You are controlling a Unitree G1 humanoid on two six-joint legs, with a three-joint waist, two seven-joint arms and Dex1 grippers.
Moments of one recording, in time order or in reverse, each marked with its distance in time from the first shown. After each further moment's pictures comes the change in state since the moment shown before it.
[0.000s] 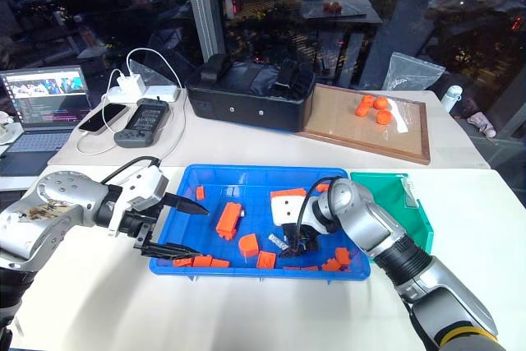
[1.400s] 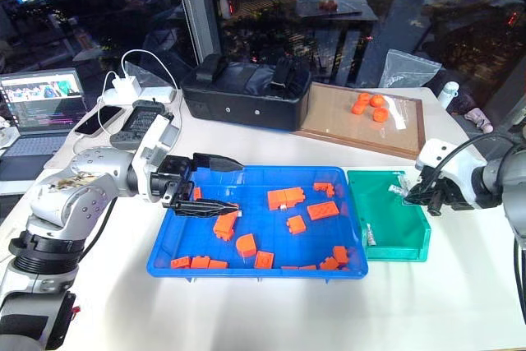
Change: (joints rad) left arm -0.229 -0.288 0.044 0.129 -0.138 0.019 0.080; right arm 0.194 -0.508 -0.495 0.108 0.144 0.158 -0.055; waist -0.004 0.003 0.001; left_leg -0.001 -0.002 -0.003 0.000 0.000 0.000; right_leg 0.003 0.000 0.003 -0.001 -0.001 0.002
